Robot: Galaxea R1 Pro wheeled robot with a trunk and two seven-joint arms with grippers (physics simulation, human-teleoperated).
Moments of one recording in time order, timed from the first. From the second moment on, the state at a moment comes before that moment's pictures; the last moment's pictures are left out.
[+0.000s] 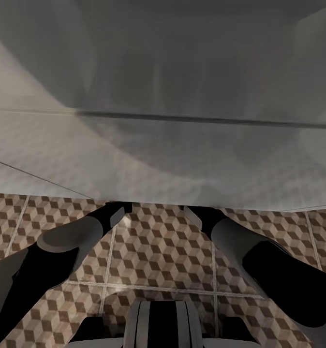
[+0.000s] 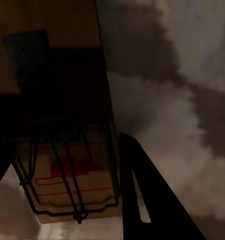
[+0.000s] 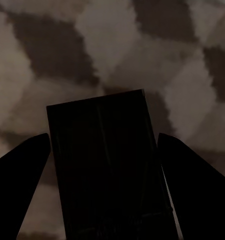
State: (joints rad) left arm -1.29 -0.12 -1.93 0.02 2.01 0.16 0.19; right arm -1.24 0.17 0.66 -0.24 -0.60 0.30 -0.40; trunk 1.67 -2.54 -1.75
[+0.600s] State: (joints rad) left arm -1.31 -0.12 -1.97 0.02 2.00 0.34 0.19; right arm -1.24 0.17 0.65 -0.24 -0.61 0.30 -0.40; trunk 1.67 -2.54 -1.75
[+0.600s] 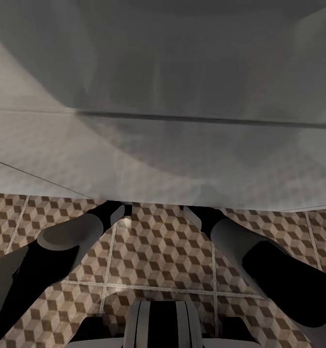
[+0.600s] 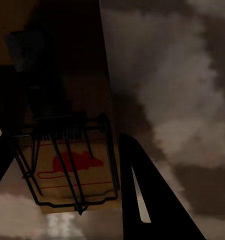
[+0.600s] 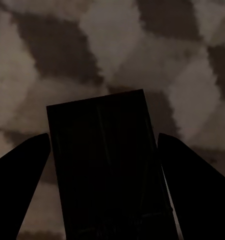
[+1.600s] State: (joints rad) left arm -1.31 -0.12 -1.96 0.02 1.99 0.33 0.19; right arm -1.23 0.17 0.66 -0.25 -0.60 0.29 -0.40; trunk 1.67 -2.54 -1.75
